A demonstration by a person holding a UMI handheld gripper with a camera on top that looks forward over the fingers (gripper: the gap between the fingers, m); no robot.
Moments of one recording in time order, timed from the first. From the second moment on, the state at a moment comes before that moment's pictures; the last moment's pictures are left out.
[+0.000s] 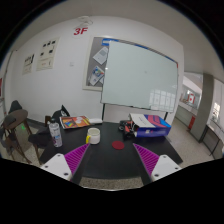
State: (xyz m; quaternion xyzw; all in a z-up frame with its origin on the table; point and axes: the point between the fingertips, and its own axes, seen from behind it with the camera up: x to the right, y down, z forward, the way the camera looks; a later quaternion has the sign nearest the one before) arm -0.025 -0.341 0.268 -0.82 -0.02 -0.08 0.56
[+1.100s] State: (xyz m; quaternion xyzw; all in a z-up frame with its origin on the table) arm -0.341 -0.088 0.069 -0.81 -0.02 0.01 0.59
